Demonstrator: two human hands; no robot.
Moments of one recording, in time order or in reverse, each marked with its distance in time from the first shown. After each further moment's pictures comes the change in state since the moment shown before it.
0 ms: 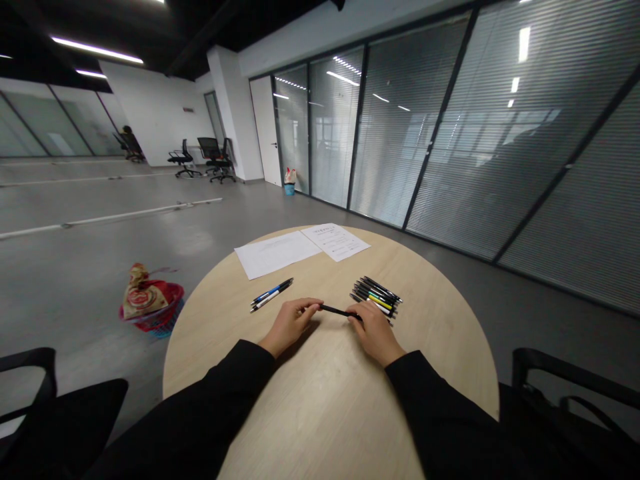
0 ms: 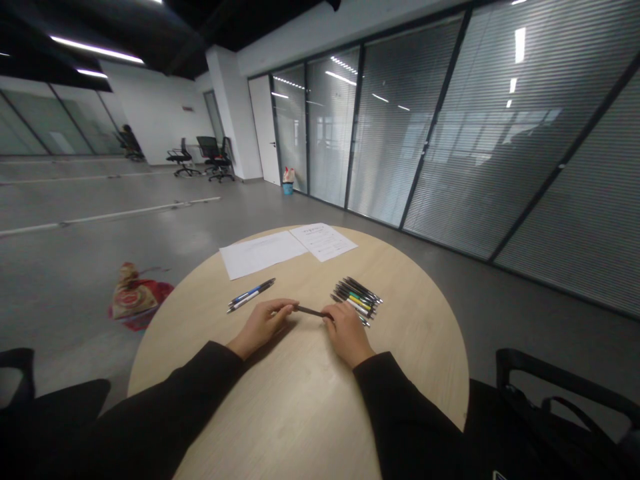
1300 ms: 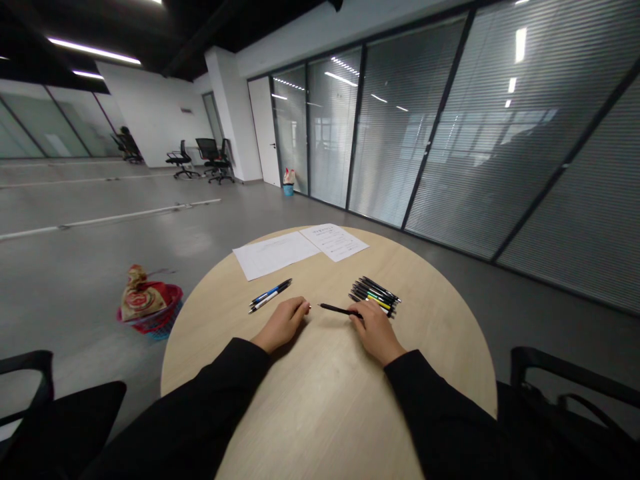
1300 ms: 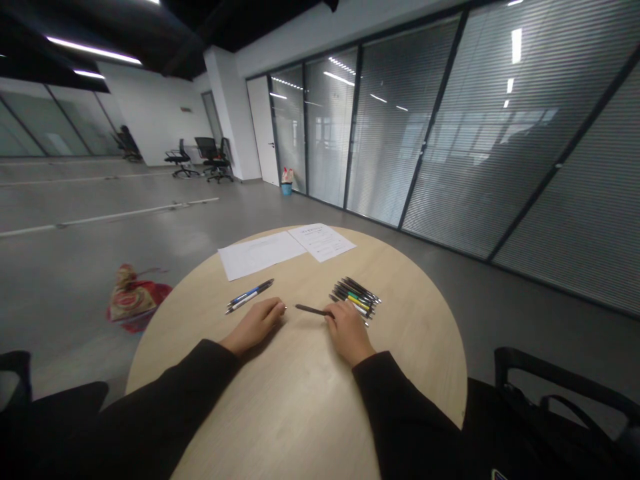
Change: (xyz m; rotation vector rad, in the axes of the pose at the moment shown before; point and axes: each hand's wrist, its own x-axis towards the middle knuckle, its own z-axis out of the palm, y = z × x) left_hand 0.002 -0.004 -0.014 0.174 -0.062 -0.006; right_hand -0.001 0.005 -0.003 -0.042 0.017 0.003
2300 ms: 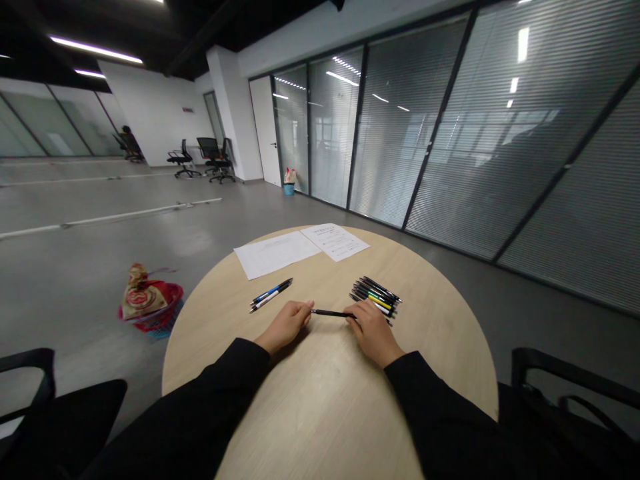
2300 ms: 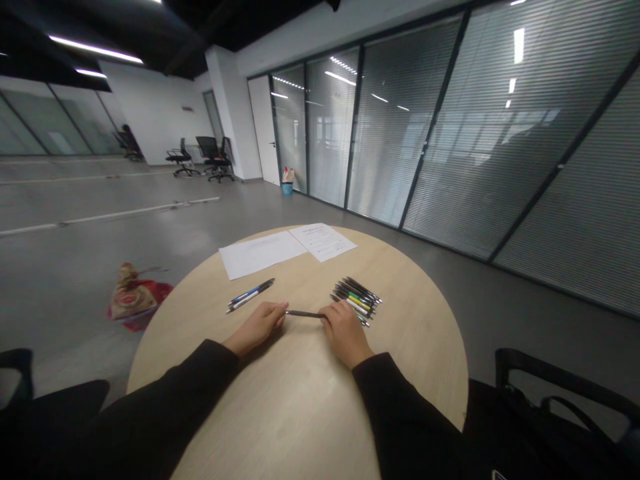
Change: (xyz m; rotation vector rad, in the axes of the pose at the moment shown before) left_hand -0.003 0.010 0.009 -0.316 -0.119 -0.212; right_hand 0.001 -0.014 -0.002 -0.029 -0.031 -0.085
